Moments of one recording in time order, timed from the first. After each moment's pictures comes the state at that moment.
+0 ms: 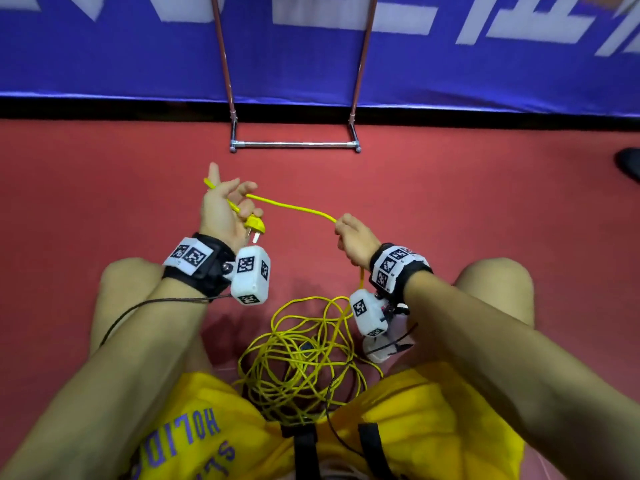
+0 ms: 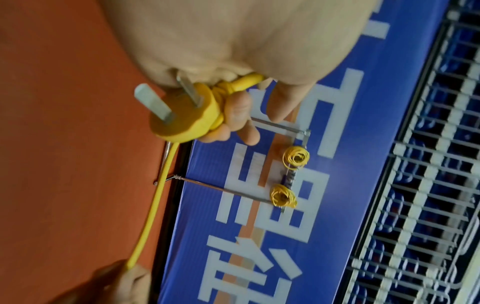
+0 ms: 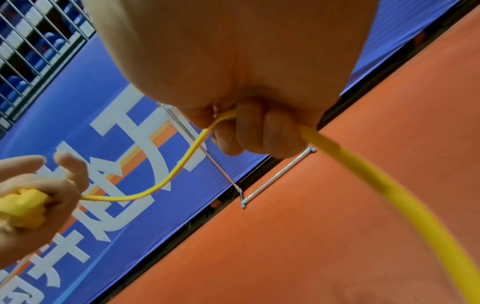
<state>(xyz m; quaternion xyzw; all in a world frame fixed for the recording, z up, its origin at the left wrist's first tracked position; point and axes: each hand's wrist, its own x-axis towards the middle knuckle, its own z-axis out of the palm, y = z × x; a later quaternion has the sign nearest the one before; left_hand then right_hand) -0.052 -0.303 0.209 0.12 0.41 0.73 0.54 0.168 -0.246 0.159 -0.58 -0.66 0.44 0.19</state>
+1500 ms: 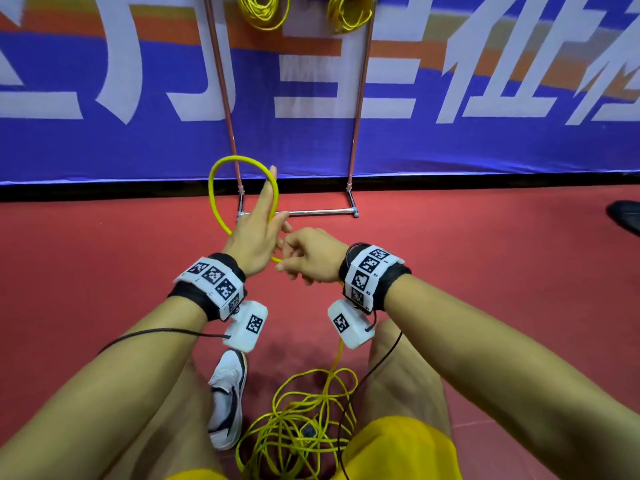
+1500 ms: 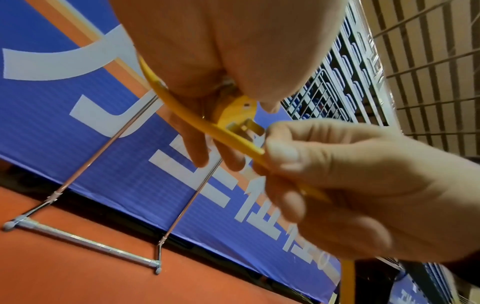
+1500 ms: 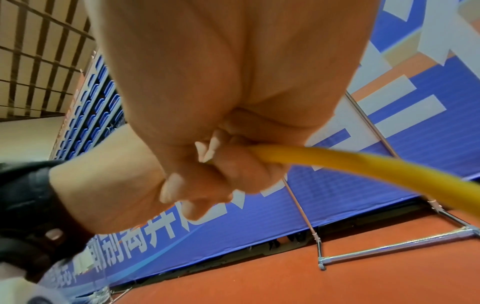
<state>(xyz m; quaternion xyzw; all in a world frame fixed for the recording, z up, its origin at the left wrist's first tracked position) -0.031 -0.241 0.321 0.66 0.61 0.41 0.18 0.120 -0.209 0.325 -0.35 -0.86 0.35 0.10</state>
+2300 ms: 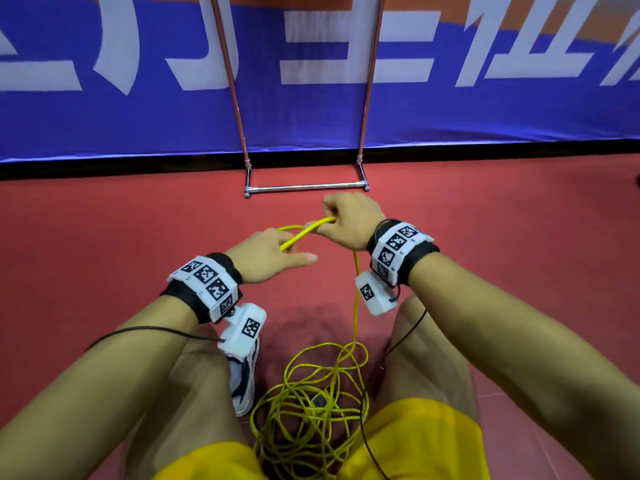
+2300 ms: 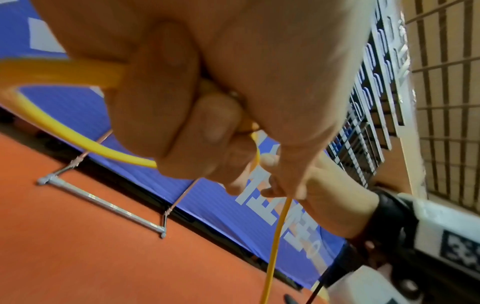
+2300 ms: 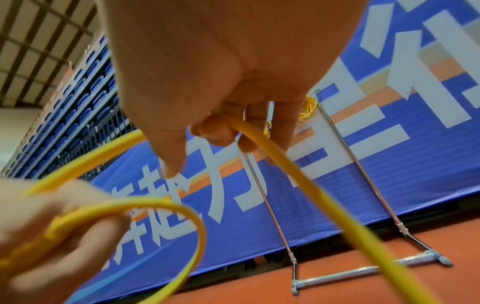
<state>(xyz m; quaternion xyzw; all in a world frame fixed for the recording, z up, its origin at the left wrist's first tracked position) -0.041 -0.264 0.284 0.66 0.63 0.18 0.36 0.146 -0.169 0.295 -0.44 -0.88 0.11 0.16</state>
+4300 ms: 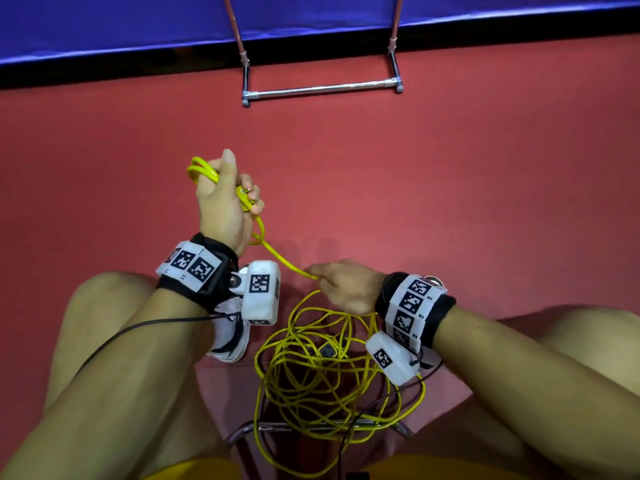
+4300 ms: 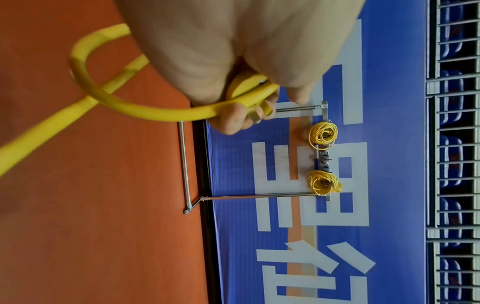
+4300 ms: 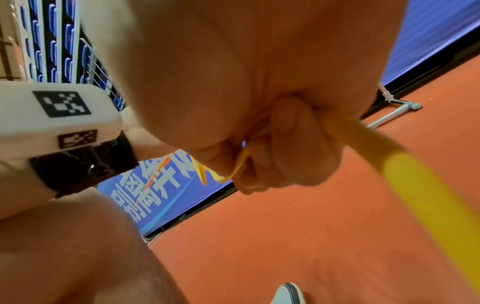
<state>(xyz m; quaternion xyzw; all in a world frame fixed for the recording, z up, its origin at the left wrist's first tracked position) -0.039 -0.206 0.141 0.20 0.51 0.72 0.42 0.160 -0.214 0.097 -0.33 -0.85 0.39 -0.11</state>
